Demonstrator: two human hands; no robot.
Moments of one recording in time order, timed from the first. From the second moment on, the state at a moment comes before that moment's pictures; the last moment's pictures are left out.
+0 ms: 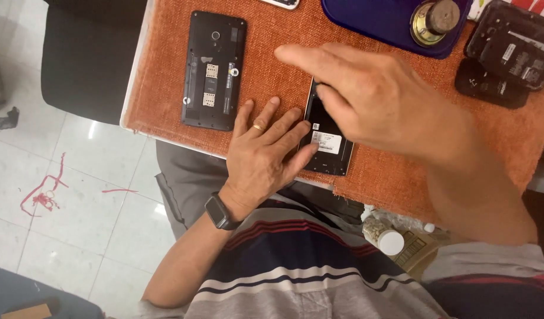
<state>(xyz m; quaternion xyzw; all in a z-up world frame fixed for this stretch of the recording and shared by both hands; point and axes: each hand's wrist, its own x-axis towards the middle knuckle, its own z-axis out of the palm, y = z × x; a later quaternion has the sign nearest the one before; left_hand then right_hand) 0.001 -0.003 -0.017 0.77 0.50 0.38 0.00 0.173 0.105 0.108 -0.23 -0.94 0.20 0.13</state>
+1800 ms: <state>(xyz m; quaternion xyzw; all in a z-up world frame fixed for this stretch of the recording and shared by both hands) -0.005 -0.002 -0.007 0.84 0.47 0.27 0.02 0.183 0.121 0.093 -0.22 -0.93 0.17 0.25</state>
